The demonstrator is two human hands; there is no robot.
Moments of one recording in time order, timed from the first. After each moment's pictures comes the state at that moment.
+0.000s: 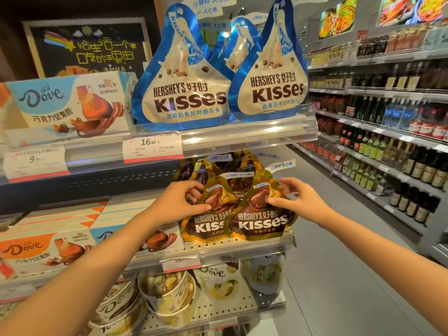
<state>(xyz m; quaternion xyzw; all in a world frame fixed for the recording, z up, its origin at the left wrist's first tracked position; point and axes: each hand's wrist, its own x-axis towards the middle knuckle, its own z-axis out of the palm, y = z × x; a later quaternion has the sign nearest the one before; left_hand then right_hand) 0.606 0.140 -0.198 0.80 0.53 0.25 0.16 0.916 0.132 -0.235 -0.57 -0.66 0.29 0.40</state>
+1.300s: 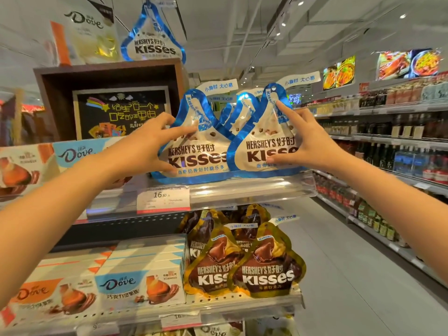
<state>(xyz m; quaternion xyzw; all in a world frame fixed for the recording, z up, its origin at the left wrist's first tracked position) 0.592 0.105 0.012 0.82 0.50 0.18 -0.21 0.925 0.149 -0.022 -0.43 -0.79 -0.04 0.43</state>
